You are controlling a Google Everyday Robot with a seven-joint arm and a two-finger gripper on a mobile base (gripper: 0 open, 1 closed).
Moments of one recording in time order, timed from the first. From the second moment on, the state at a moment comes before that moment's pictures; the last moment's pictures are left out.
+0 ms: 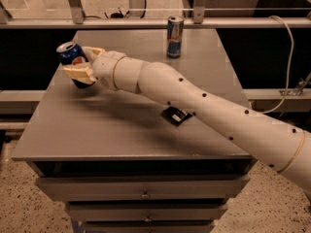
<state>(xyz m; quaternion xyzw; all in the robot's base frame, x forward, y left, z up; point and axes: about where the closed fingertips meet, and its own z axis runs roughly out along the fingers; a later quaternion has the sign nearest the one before) 0.634 0.188 0.912 -0.41 0.60 0.30 0.62</state>
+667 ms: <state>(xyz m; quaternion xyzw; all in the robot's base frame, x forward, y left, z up) 0.622 0.168 0.886 -0.43 0.60 0.30 0.61</state>
